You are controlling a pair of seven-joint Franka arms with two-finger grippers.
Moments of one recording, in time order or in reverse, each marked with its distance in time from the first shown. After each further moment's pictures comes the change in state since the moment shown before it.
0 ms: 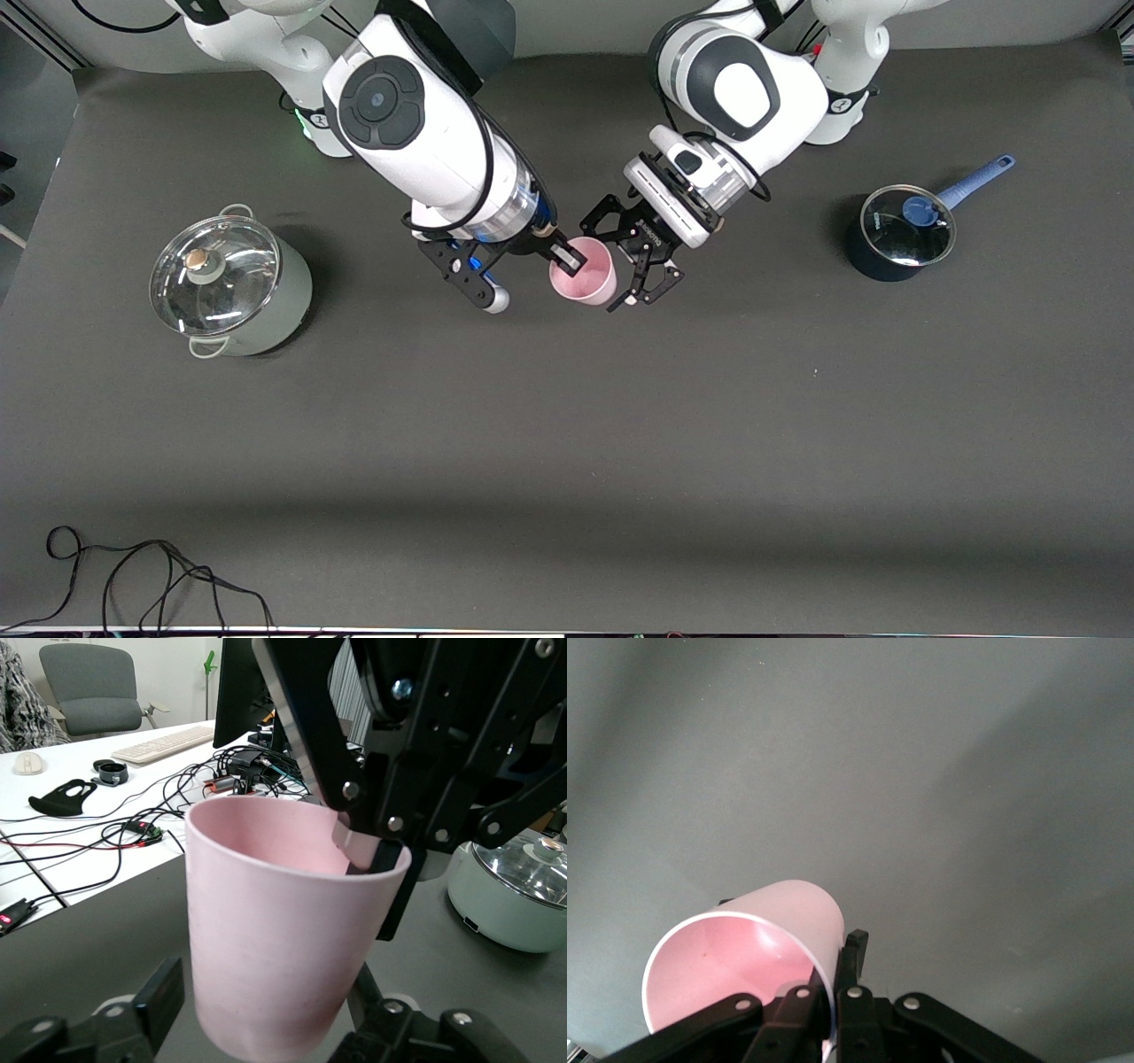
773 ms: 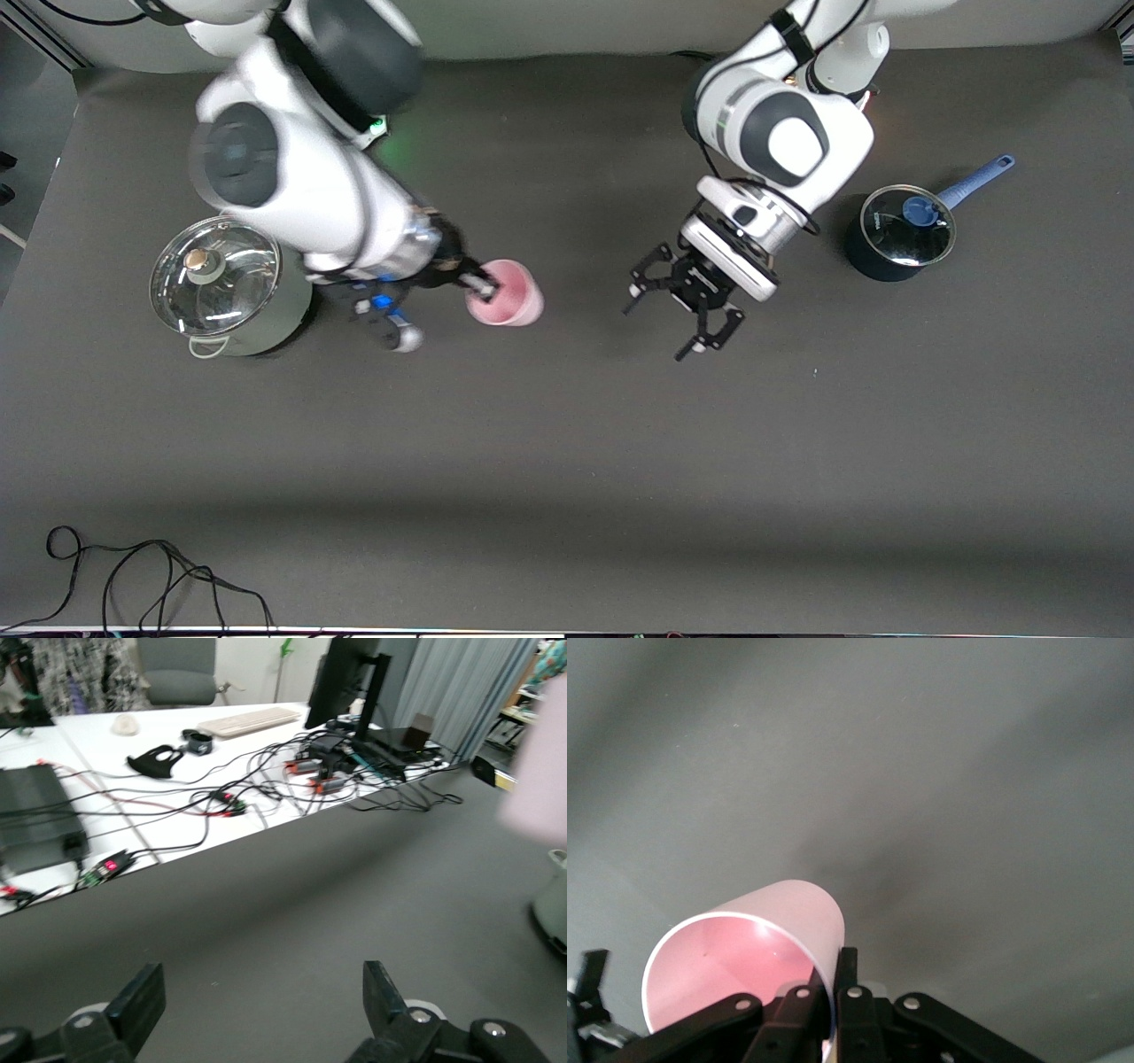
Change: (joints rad) left arm 0.076 0.058 0.084 0.001 0.000 0.009 -0.026; right arm -0.193 -0.049 -0.010 0.025 0.001 -0.211 -0.316
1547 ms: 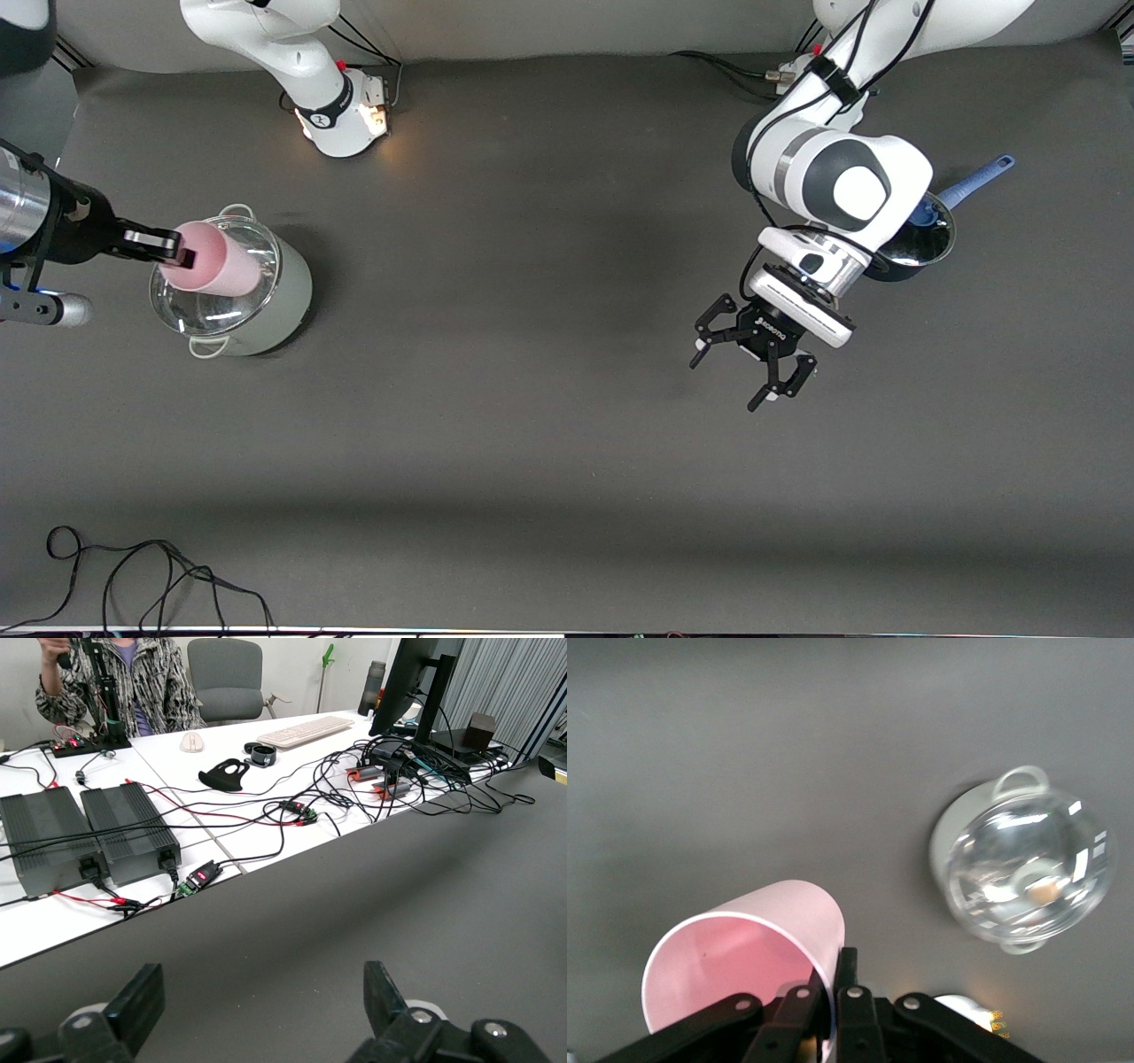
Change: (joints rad) left arm 0.042 0.007 0.088 0.011 0.108 -0.048 0.001; right arm -0.262 -0.193 -0.125 -0.065 -0.221 -0.308 -0.905
